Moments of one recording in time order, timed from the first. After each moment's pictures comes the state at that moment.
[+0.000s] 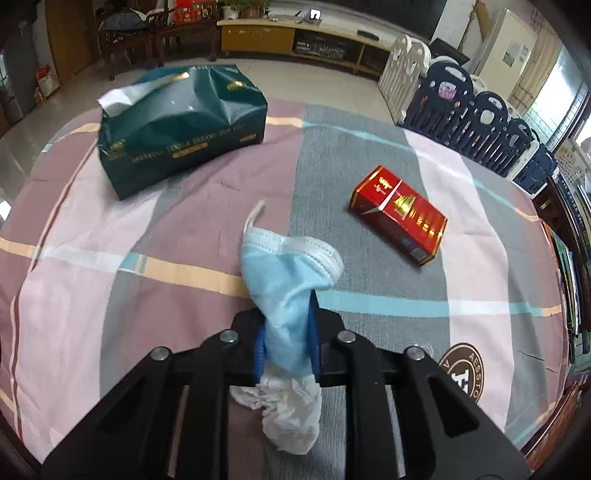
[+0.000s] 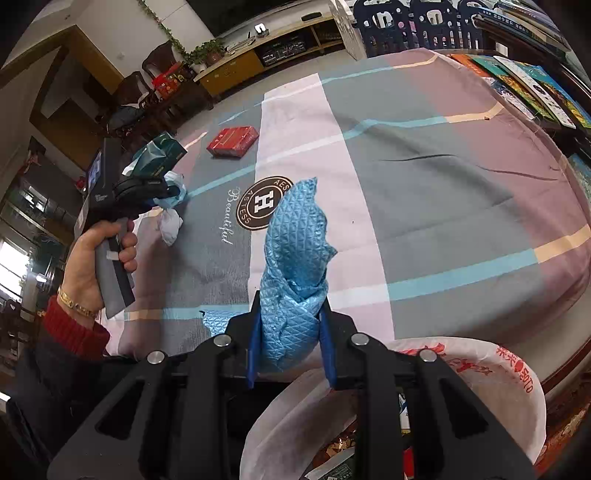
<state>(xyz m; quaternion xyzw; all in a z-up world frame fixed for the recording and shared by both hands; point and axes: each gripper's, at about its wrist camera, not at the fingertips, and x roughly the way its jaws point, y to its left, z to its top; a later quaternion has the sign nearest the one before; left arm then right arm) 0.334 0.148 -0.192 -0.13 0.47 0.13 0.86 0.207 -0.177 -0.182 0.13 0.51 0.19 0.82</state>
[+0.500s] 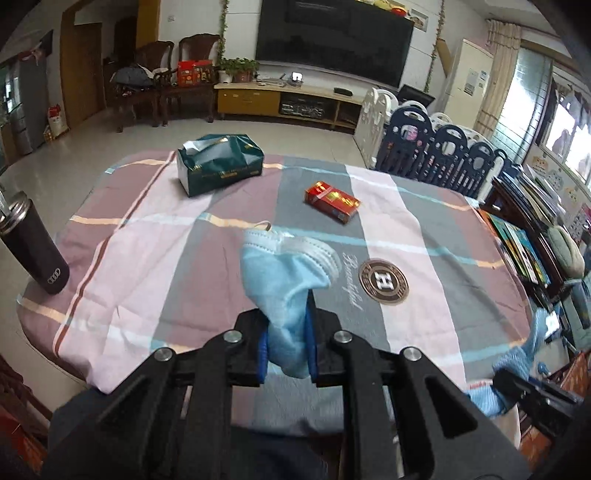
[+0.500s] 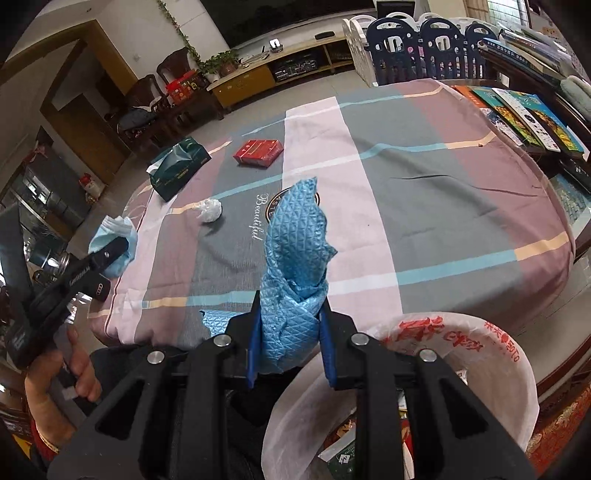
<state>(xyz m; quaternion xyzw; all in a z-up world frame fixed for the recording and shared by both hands) 0.134 0.069 -0.111 -0.10 0.38 0.11 0.91 0.153 -0.178 -0.140 0.11 0.48 0.20 0.85</state>
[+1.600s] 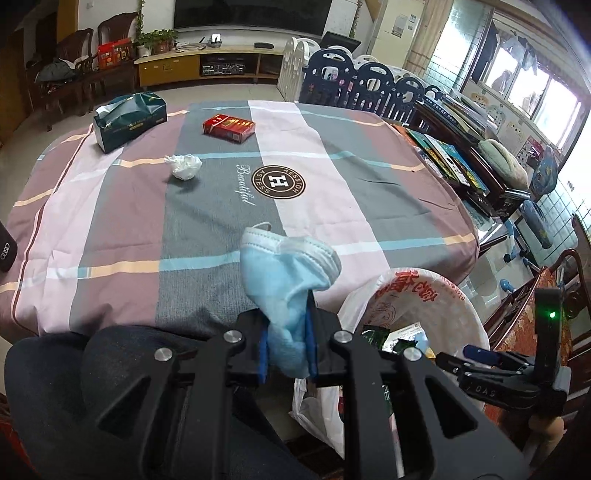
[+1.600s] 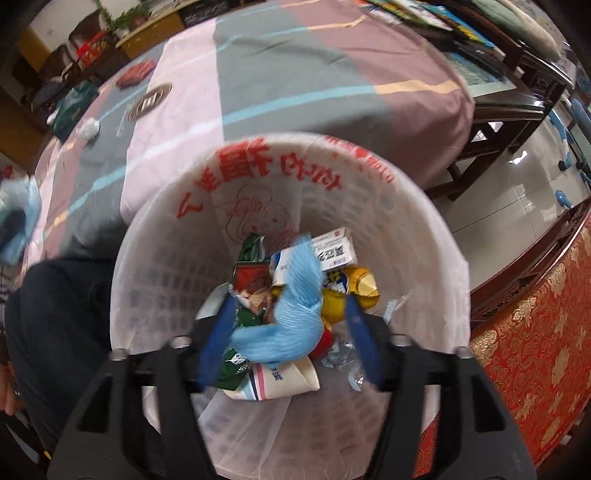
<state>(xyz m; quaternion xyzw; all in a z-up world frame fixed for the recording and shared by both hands) 0.078 -0.020 -0.129 -0.07 0.45 -0.03 0.89 0.085 -0.269 -0.218 0.08 0.60 0.04 0.80</state>
